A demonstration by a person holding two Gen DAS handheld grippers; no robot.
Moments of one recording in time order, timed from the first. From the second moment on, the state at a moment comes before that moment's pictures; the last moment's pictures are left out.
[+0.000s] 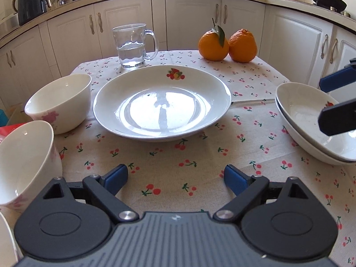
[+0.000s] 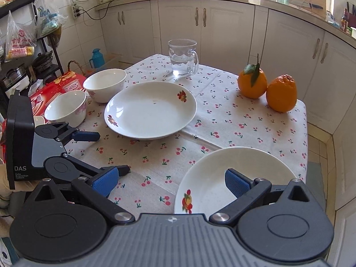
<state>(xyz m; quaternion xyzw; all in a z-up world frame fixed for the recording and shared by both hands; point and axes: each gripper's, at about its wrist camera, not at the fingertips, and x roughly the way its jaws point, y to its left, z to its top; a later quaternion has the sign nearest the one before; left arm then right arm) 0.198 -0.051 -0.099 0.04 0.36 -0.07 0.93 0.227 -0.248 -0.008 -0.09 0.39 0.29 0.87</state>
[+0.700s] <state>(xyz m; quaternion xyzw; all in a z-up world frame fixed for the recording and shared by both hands) 0.221 -0.050 -0.104 0.03 0.35 -0.05 0.93 0.353 -0.177 -0.024 -0.15 0.41 0.39 0.81</state>
